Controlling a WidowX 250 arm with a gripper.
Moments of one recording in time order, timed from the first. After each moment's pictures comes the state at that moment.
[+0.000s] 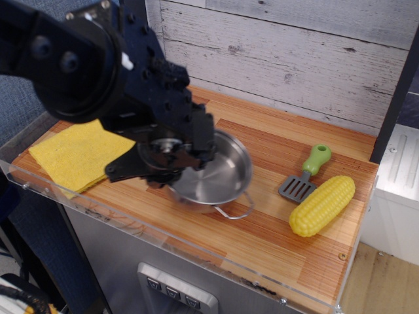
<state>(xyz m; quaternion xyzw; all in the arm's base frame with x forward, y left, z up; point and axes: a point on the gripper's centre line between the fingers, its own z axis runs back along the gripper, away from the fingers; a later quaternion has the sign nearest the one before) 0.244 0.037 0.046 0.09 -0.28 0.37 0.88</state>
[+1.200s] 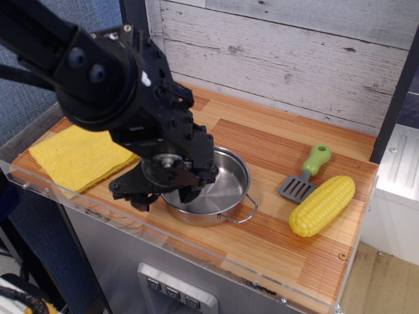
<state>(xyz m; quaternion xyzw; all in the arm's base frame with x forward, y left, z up) 0.240 0.030 0.021 0.09 -0.24 0.34 0.90</state>
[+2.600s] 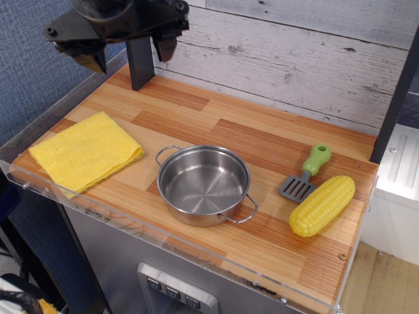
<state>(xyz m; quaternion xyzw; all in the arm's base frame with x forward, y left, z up) 0.253 0.061 0.182 0.07 -0.38 0.32 0.86</state>
